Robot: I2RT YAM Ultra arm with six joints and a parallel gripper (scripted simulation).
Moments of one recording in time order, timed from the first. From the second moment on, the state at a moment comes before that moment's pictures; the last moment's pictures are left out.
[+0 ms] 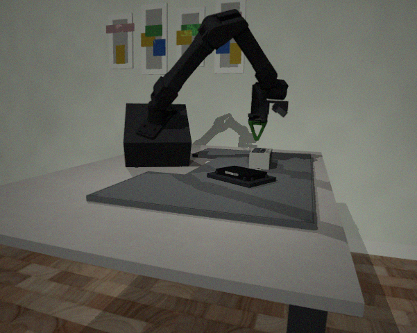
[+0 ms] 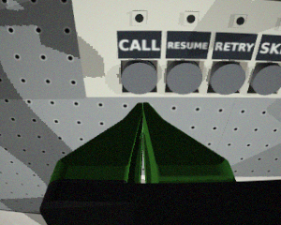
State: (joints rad) arm 0.58 2.17 1.34 -0.82 0.60 0.55
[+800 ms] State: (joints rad) arm 0.54 2.21 1.31 -0.72 0.60 0.50
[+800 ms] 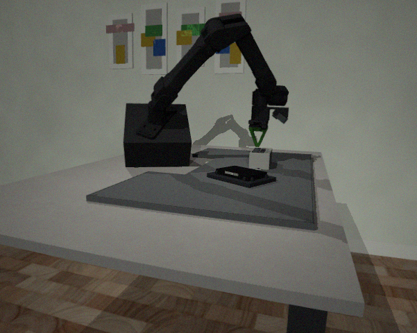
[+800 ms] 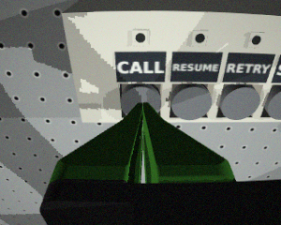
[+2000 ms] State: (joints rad) arm 0.53 2.21 1.30 -0.68 0.60 0.49
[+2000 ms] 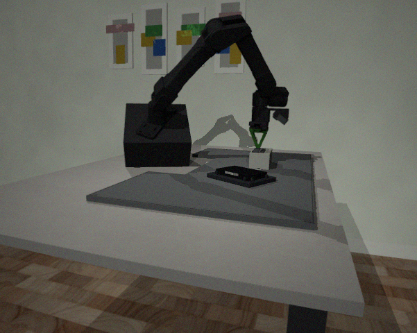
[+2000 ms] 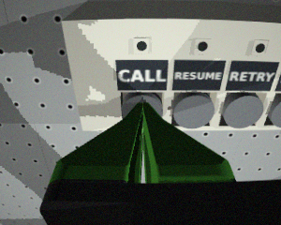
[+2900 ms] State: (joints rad) arm 0.52 2.22 1.29 -0.66 0.60 0.47
